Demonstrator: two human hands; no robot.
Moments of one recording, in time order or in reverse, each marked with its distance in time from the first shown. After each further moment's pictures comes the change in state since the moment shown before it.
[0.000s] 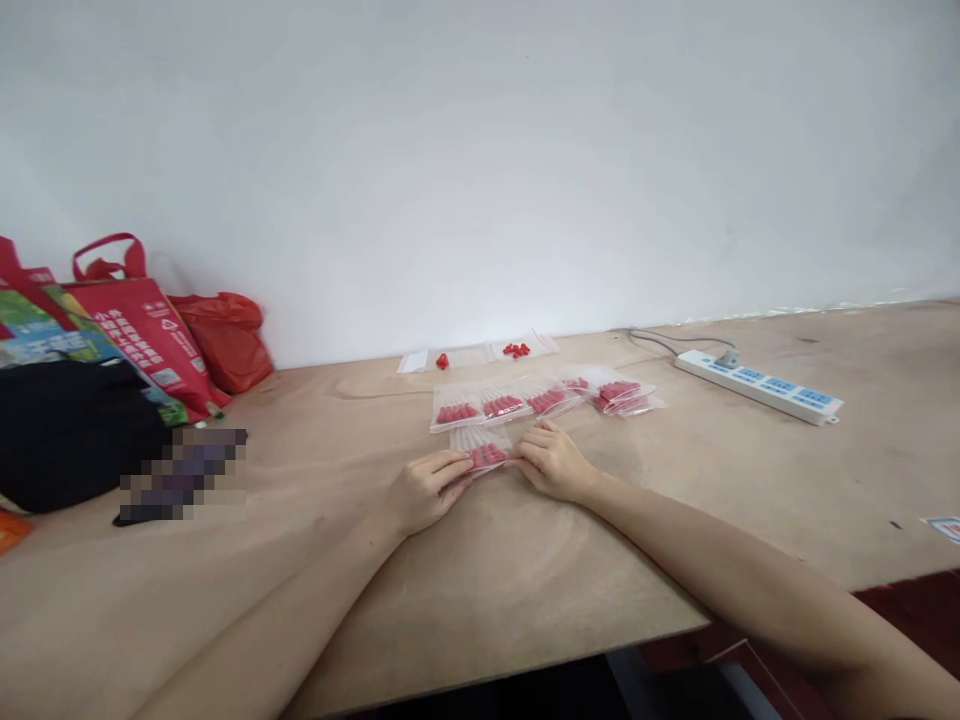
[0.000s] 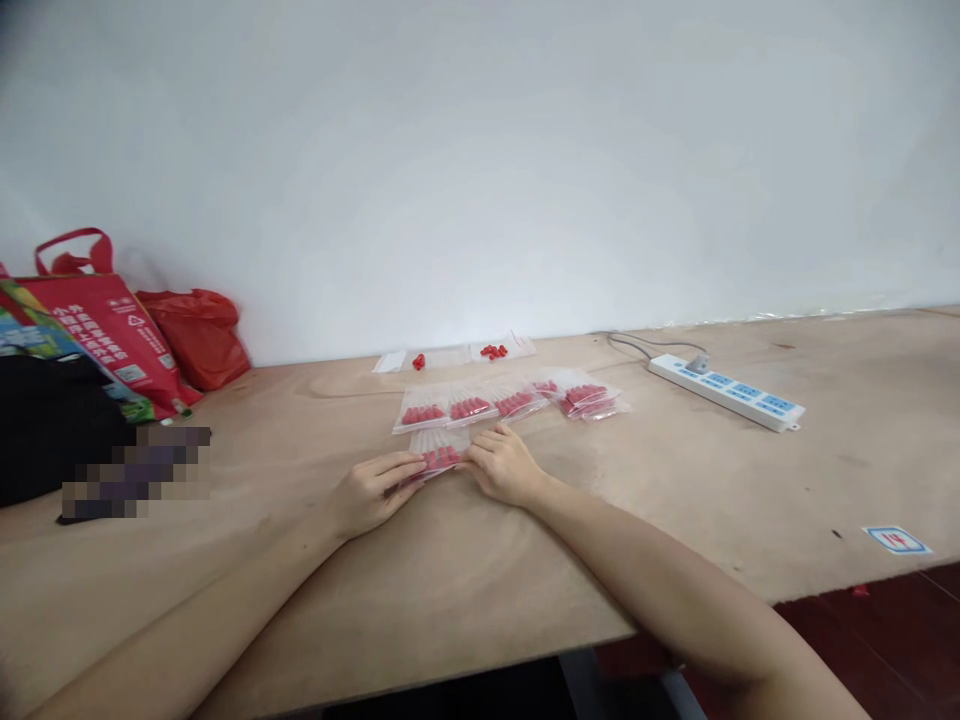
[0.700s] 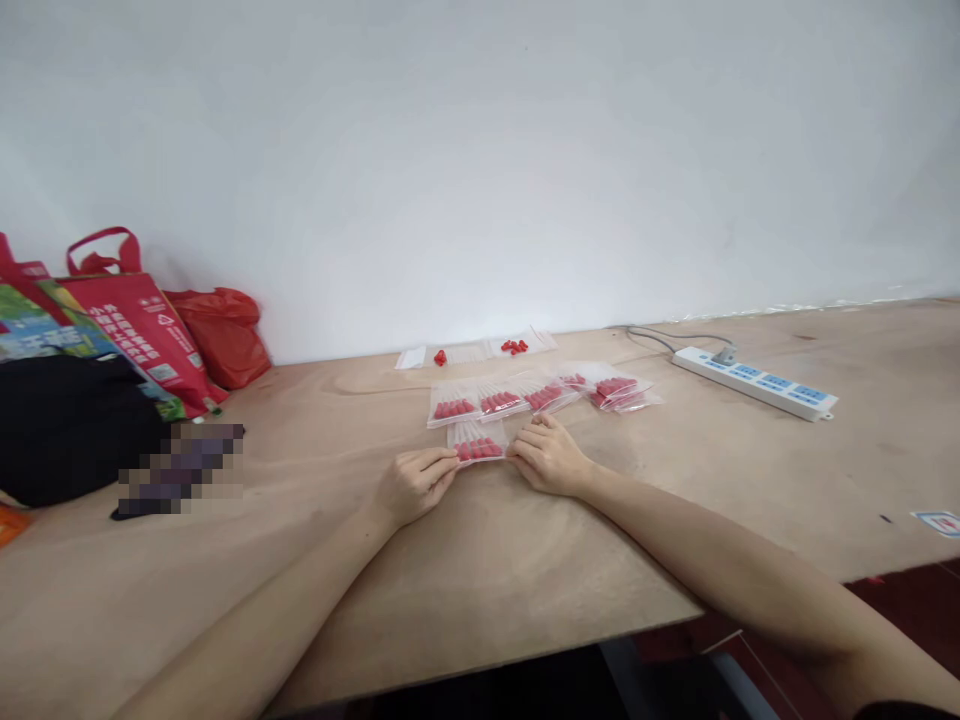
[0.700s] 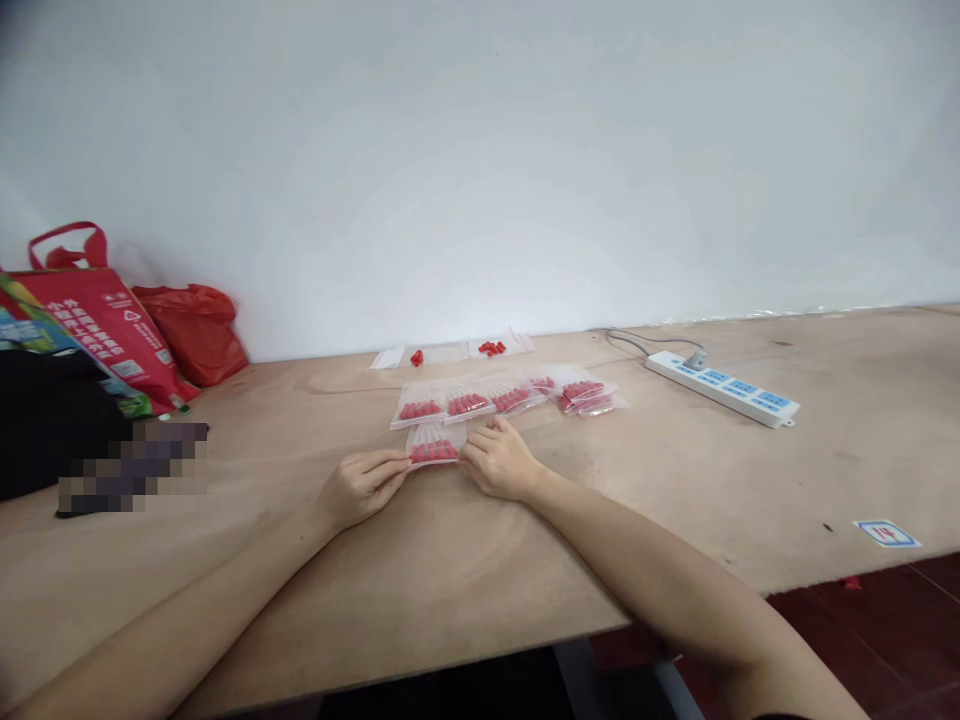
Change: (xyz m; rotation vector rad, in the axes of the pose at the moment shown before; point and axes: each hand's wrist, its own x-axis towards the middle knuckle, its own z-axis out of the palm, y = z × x) left_hand 0.003 -0.002 -0.005 0.158 0.099 0.096; right_hand 0.001 -0.001 -0.002 -0.126 0.005 -0.089
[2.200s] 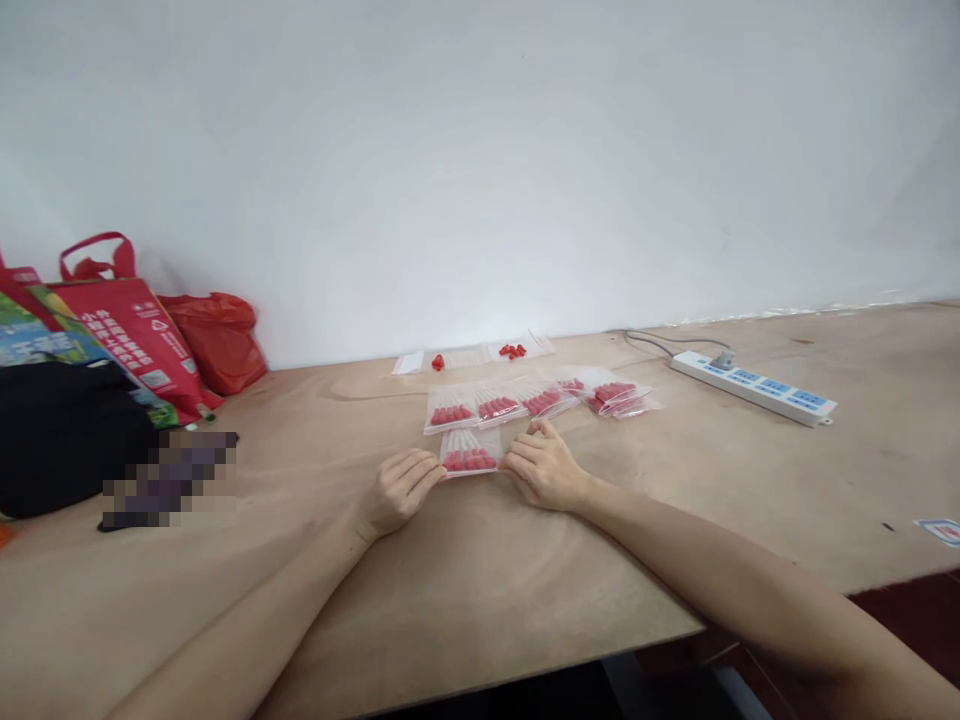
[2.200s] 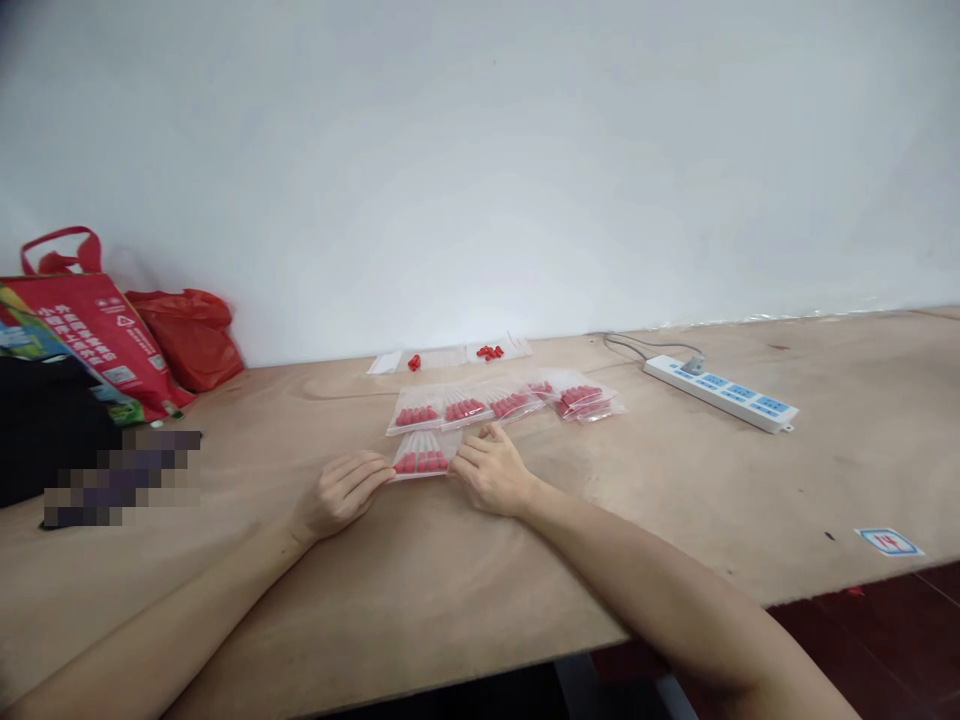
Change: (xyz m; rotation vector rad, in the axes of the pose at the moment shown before) left_hand 0.001 -0.009 -0.014 0.189 0.068 0.253; right_hand 0.007 -0.009 -0.007 -0.040 0.103 -0.042
